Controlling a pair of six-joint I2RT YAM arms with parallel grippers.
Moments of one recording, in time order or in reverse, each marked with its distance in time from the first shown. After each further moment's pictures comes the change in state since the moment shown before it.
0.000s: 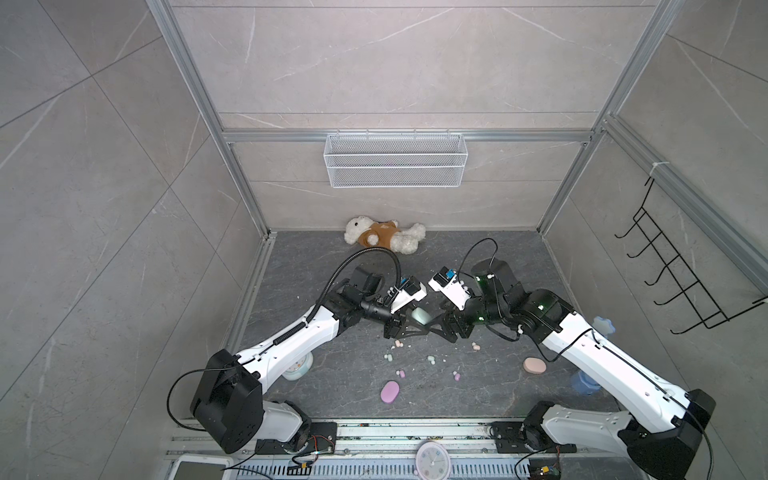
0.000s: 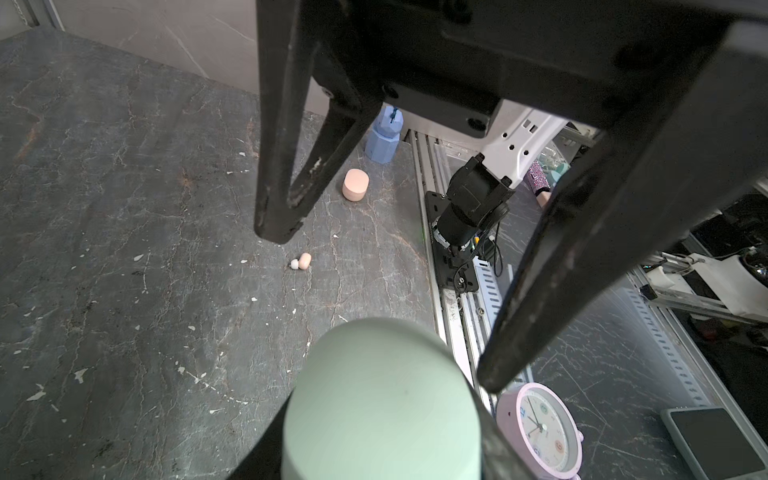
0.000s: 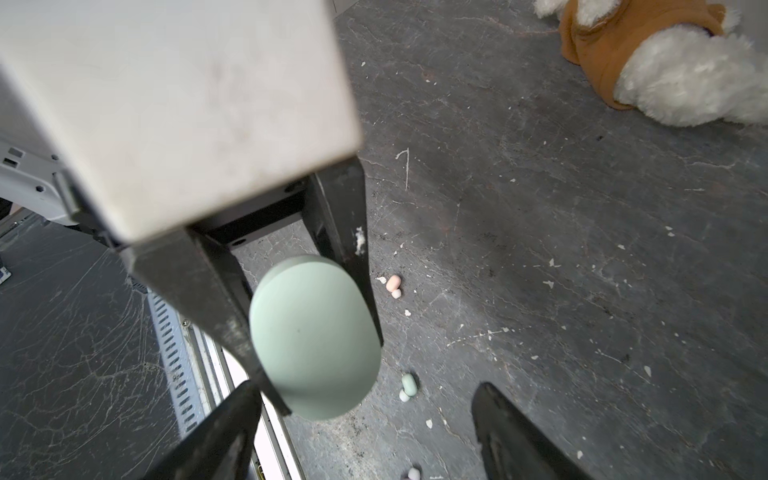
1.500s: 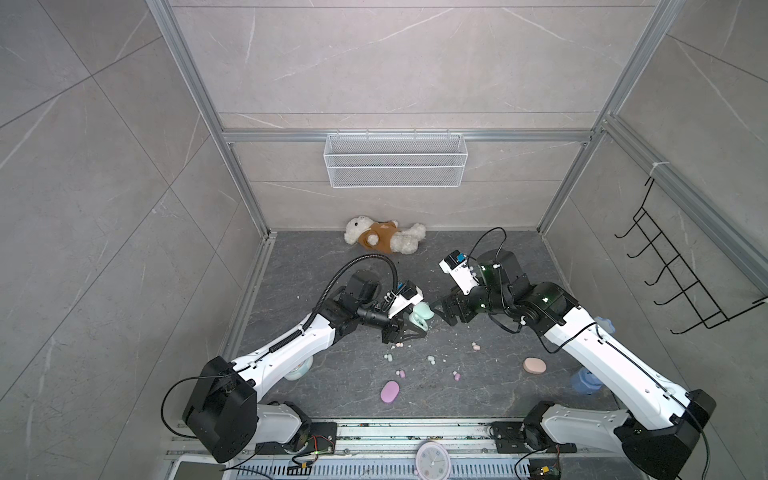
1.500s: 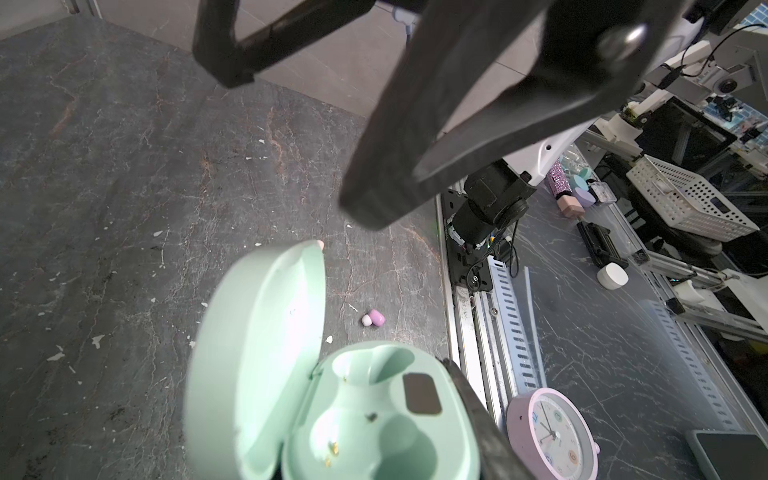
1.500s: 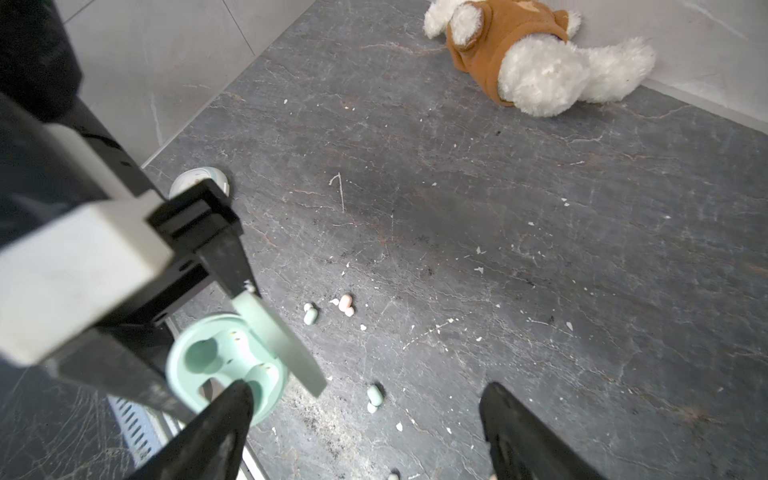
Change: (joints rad) left arm 0.002 -0.054 -0.118 0.110 -0.077 -0.080; right arm -0.053 0.018 0.079 -0.020 0.121 0.135
